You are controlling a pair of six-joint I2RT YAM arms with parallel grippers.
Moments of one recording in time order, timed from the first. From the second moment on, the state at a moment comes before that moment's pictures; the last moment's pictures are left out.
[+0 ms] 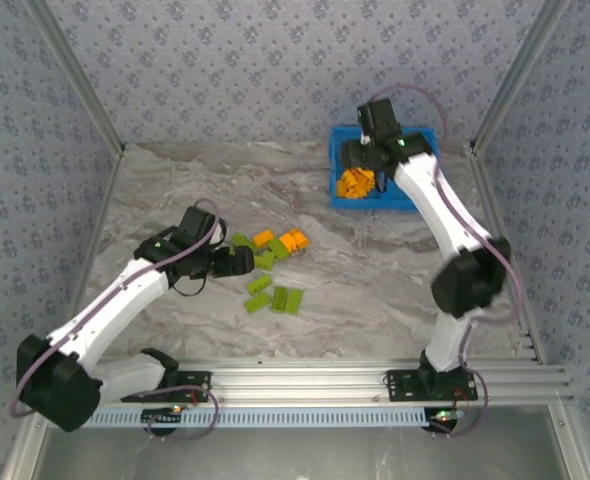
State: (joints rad) left arm -0.51 1.18 0.94 -0.80 0.10 -0.55; right arm 0.39 1.71 1.79 -0.86 0.16 0.24
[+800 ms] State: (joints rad) left arm -0.48 2.06 1.64 -0.94 0.04 0.23; right arm 0.56 0.87 1.07 -0.82 0.10 0.22
